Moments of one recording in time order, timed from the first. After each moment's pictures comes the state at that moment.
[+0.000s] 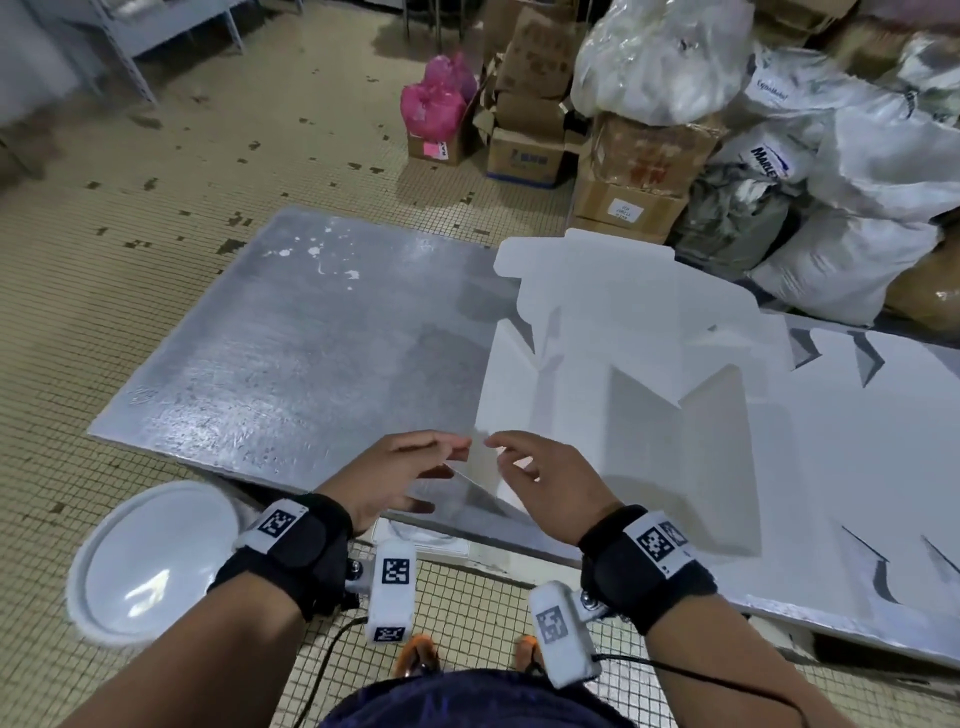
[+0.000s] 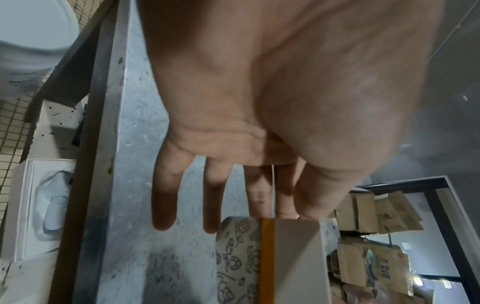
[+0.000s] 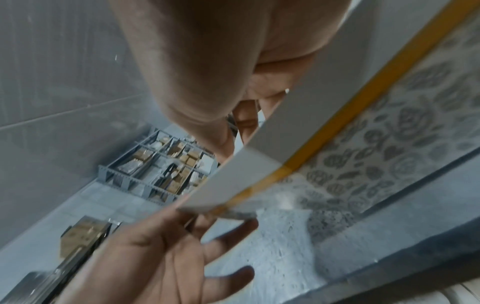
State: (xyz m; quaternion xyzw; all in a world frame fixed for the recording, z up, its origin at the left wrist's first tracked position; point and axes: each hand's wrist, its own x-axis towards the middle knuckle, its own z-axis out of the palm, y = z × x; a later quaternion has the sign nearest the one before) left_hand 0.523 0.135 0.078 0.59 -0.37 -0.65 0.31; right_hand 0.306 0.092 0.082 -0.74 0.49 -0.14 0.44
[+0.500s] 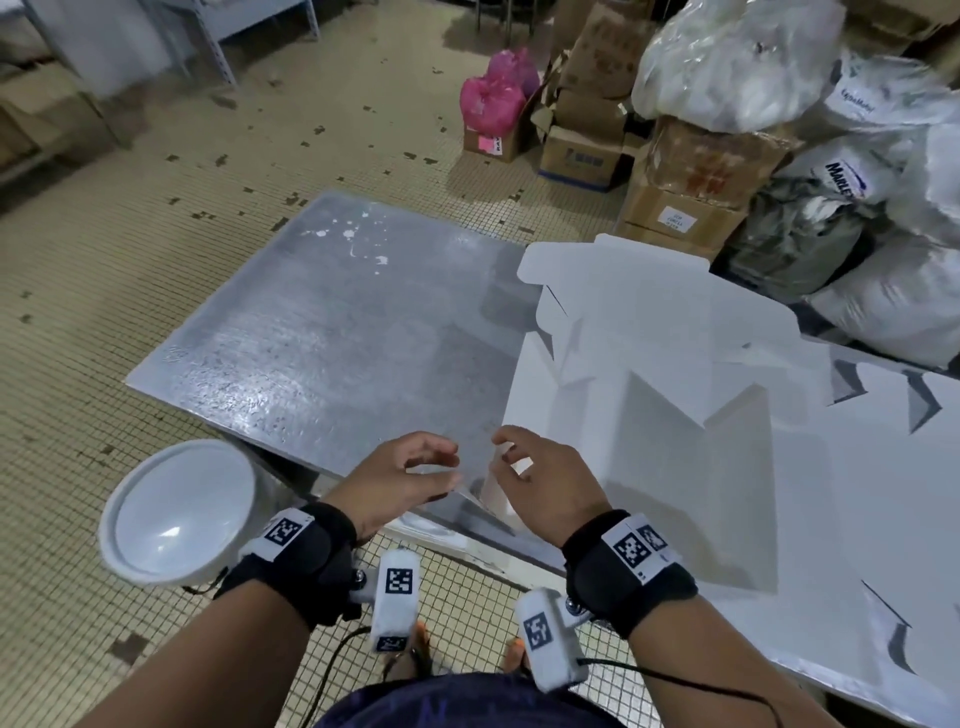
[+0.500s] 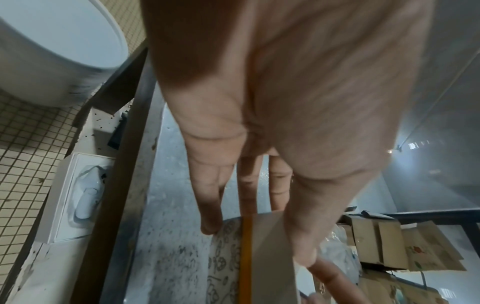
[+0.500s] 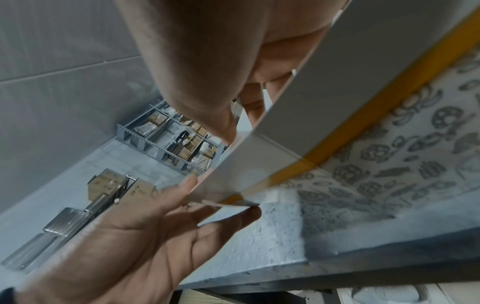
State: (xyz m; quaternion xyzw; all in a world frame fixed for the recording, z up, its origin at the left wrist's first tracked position) left_hand 0.496 0.153 0.054 0.65 -0.35 -0.57 0.38; right_hand 0.295 0.079 0.075 -0.78 0.47 -0.11 0.39
